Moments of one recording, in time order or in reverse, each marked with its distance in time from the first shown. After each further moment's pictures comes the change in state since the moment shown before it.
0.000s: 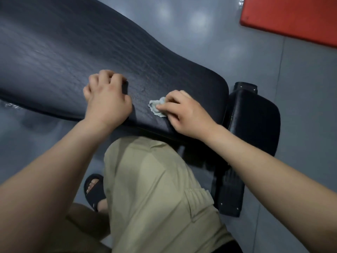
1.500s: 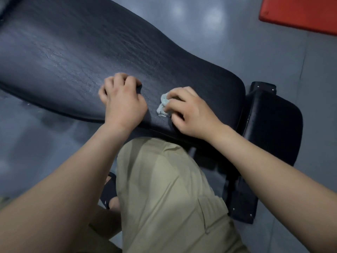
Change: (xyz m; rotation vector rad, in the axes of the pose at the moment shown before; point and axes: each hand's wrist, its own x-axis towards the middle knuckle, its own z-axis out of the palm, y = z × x) left_hand 0.001 0.003 0.009 -0.042 0.066 -0.066; right_hand 0.020 -0.006 0.011 0.073 -0.008 0.015
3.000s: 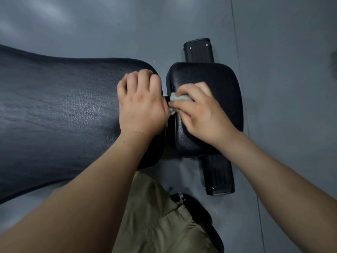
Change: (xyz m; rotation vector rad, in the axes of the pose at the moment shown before) left_hand -0.019 0.214 0.161 0.153 -0.017 0.698; right_hand -0.161 0.121 -0.076 -0.146 0.241 0.453
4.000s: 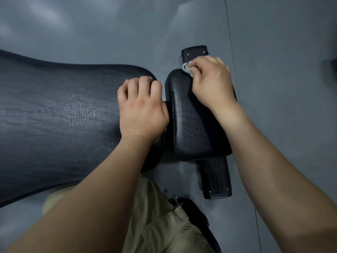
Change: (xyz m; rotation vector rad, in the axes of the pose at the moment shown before) left_hand 0.000 0.001 0.000 0.060 0.017 0.011; right_hand 0.061 0.054 0.001 -0.097 0.156 0.463
